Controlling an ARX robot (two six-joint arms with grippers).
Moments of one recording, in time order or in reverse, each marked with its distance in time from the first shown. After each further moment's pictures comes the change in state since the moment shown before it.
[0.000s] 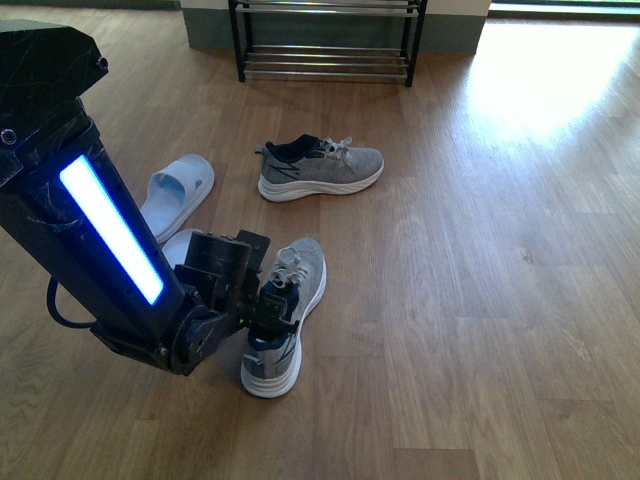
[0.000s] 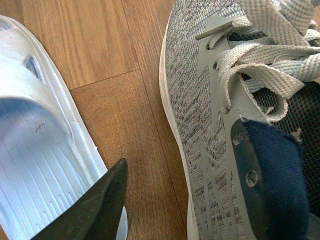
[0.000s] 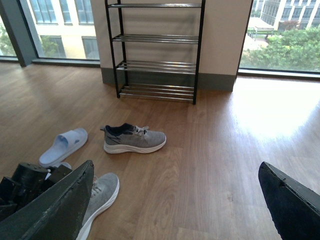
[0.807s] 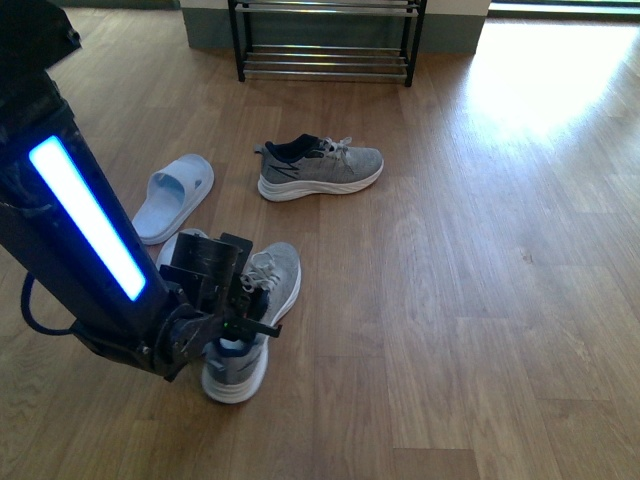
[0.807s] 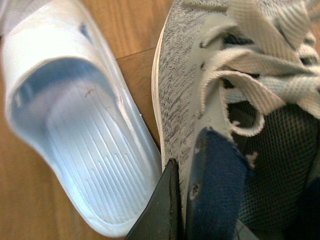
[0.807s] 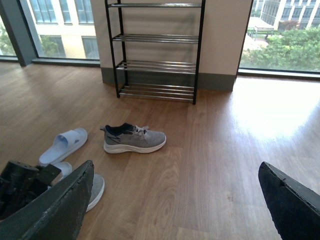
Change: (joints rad) left arm 0.022 -0.090 -0.114 -0.030 -0.100 0.006; right arm 0.000 0.000 0.000 0.000 0.000 0.000
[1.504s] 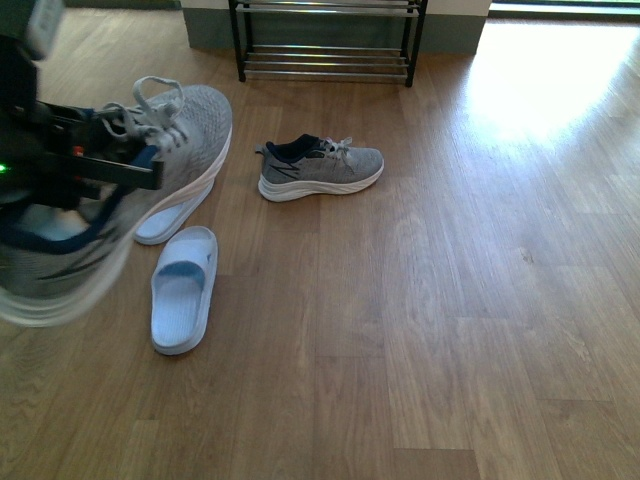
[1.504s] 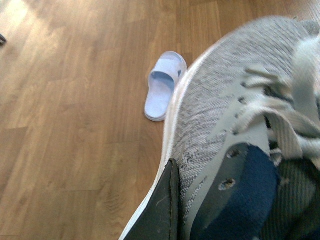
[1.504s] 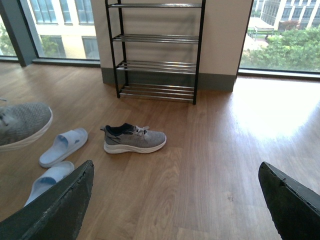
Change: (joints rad) left arm -0.007 -1.210 -0.798 -0.062 -0.210 -0.002; right arm 0.000 0.000 0.000 0.000 0.000 0.000
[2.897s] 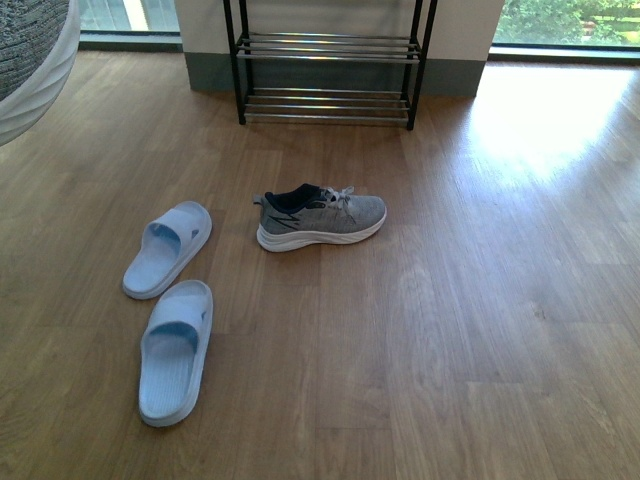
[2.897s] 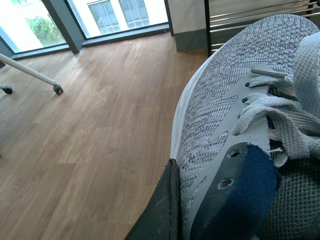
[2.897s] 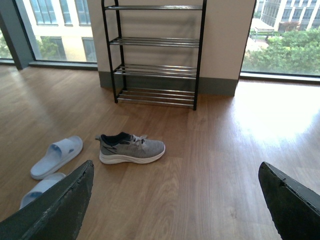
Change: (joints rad) left arm 0.029 -0.964 -0.245 -0.443 -0.035 0.074; right arm 0.000 0.000 0.000 0.000 0.000 0.000
